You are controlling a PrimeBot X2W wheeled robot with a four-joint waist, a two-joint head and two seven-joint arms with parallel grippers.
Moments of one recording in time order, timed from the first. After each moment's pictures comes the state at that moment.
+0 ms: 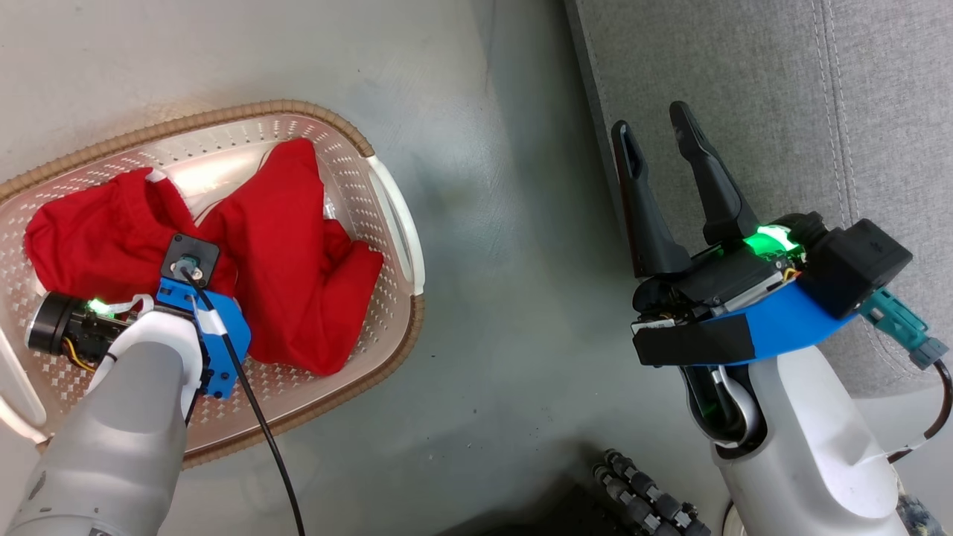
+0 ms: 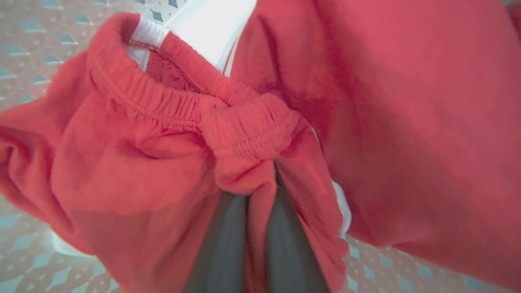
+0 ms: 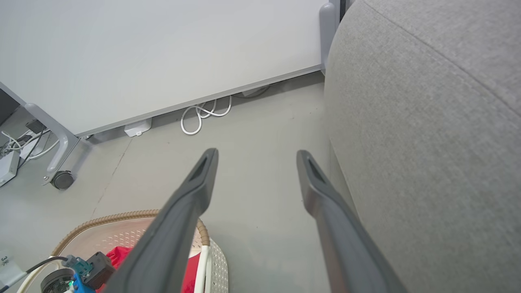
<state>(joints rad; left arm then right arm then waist) -0.84 0.26 -0.49 1.26 -0.12 -0.05 0.01 -0.48 -0.05 0.26 0.08 0.41 0.13 -0.26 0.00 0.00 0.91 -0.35</state>
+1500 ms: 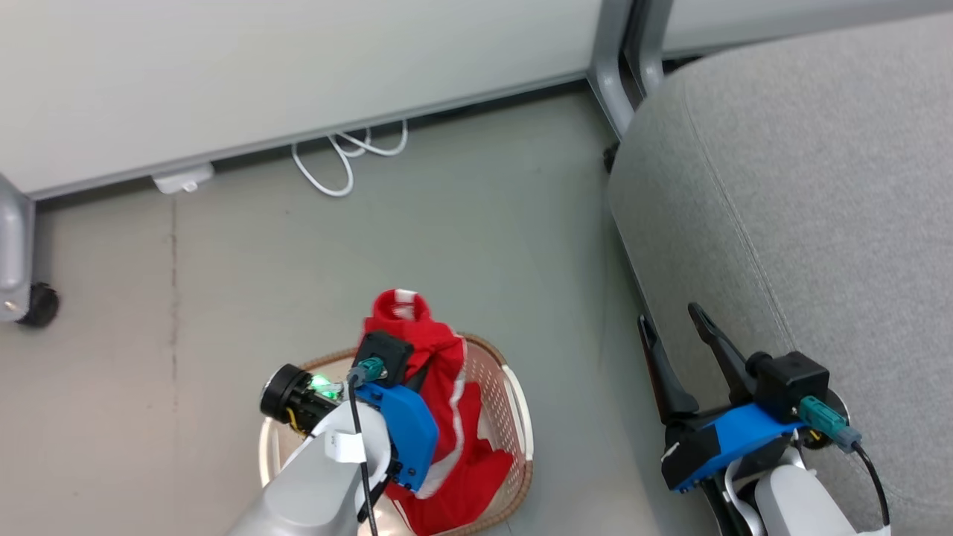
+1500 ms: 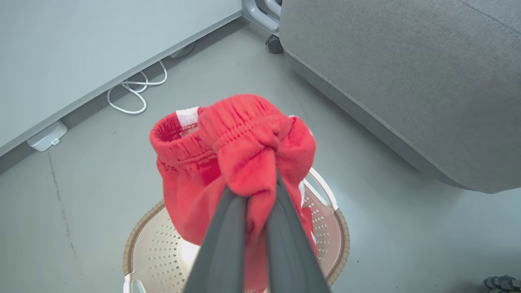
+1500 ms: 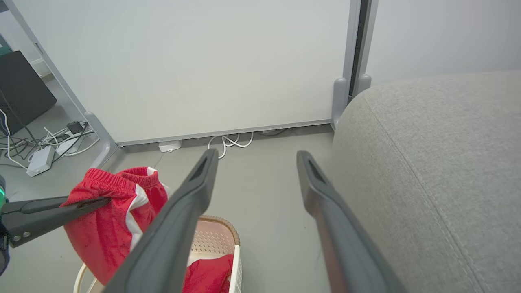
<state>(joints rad) -0.61 0.05 -0.70 1.08 -0.38 -0.13 -0.14 -0.25 -0.05 0.15 0.37 0.18 0.13 -0.22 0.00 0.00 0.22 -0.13</state>
